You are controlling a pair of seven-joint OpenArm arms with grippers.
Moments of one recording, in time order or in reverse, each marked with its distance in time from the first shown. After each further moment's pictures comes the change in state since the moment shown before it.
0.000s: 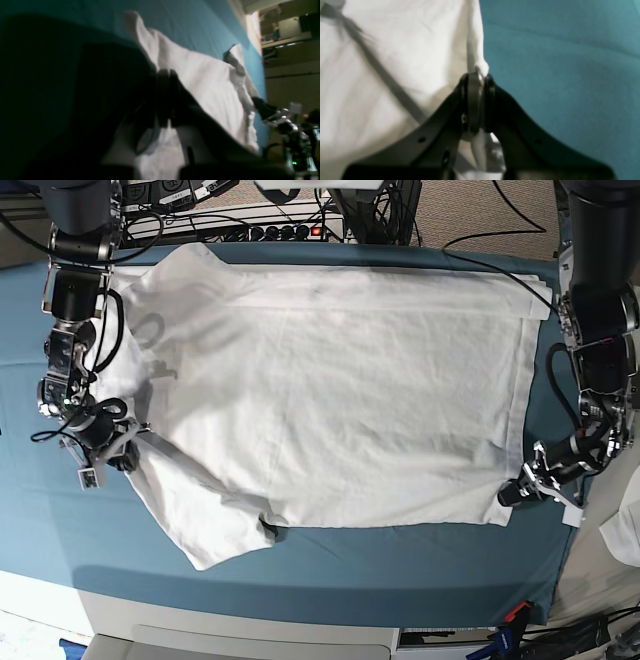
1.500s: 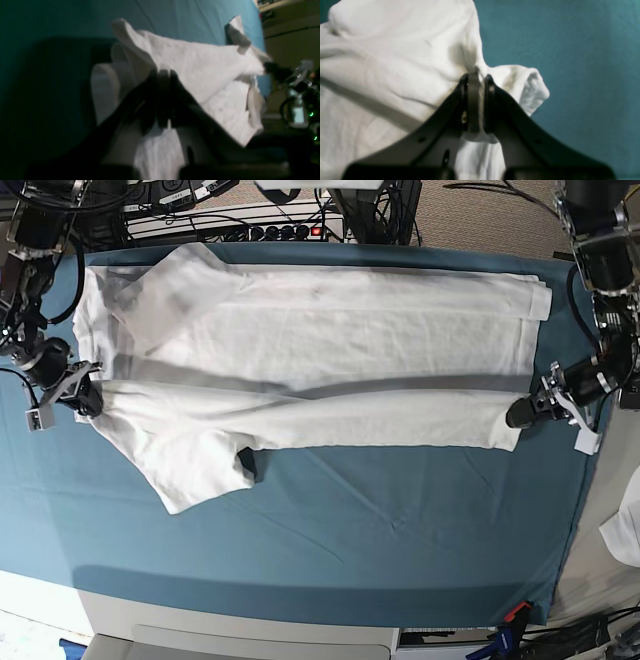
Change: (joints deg) left arm 30.3 -1.7 -7.9 37.3 -15.4 -0.2 17.2; right arm -22.5 7.0 17.1 21.1 24.9 7.4 -17.8
